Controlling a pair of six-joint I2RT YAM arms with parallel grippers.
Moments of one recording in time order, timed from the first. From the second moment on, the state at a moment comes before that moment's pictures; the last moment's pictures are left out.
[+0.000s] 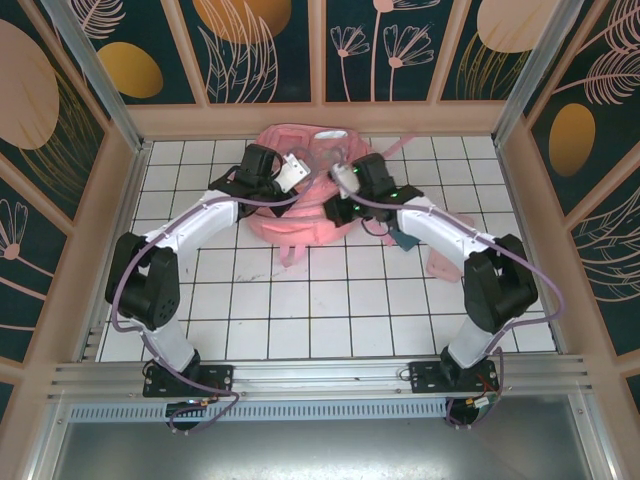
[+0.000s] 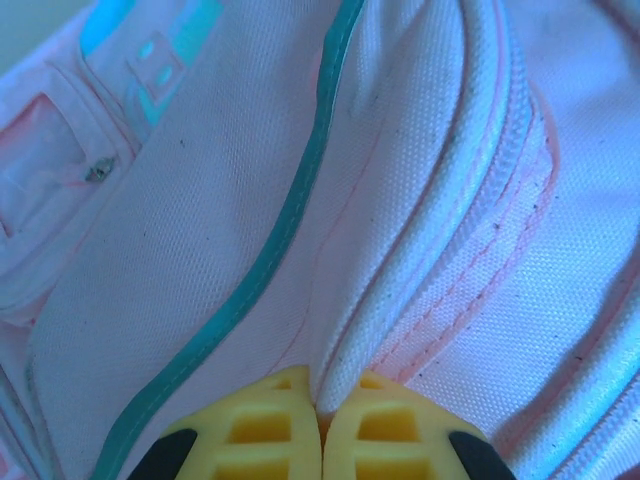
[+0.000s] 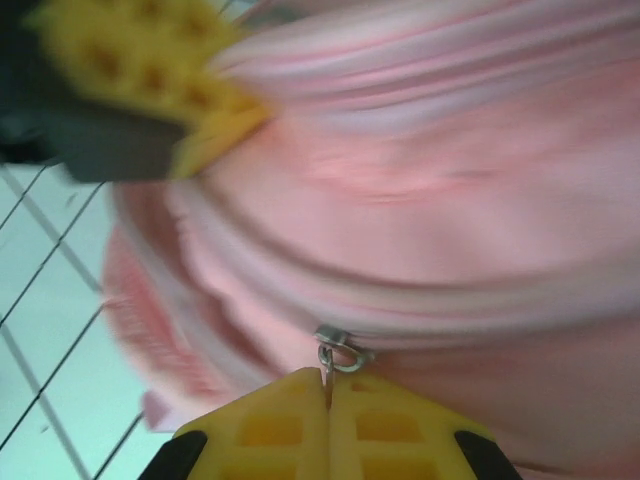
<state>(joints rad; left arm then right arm) -0.46 1.74 1.34 -0.36 0.20 0.40 0.60 1.68 1.27 -0.36 -0.38 0.13</state>
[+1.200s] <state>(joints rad) -0.47 1.57 1.01 -0.04 0.23 0.34 0.43 1.70 1.31 -0.25 -0.59 1.05</state>
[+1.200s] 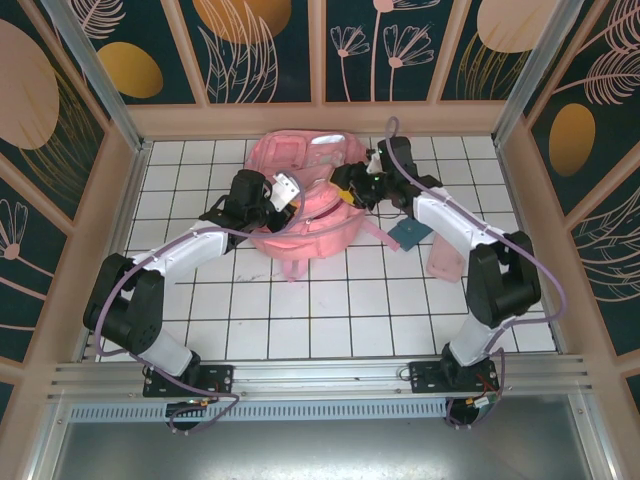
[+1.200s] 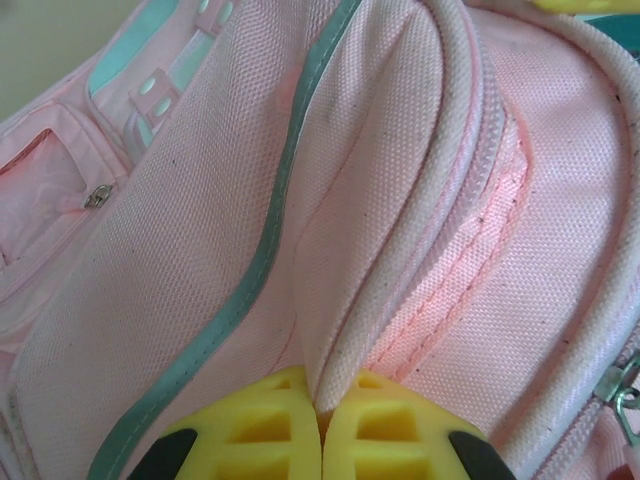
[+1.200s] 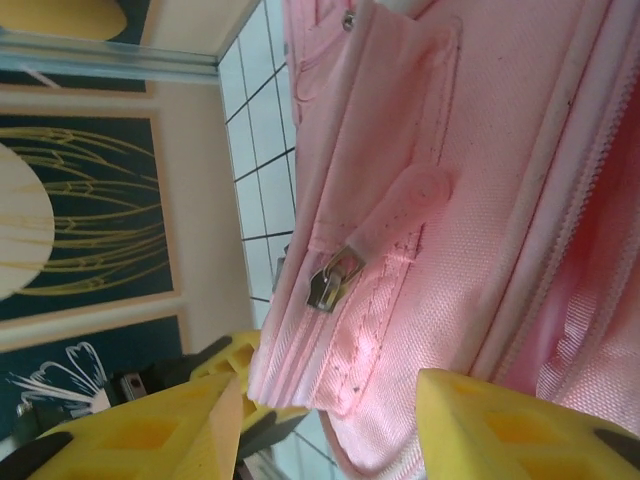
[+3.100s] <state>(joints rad) -0.48 1.52 0.98 -0.33 0.31 -0.37 0.54 1.90 1.48 -0.30 -0.58 1.33</state>
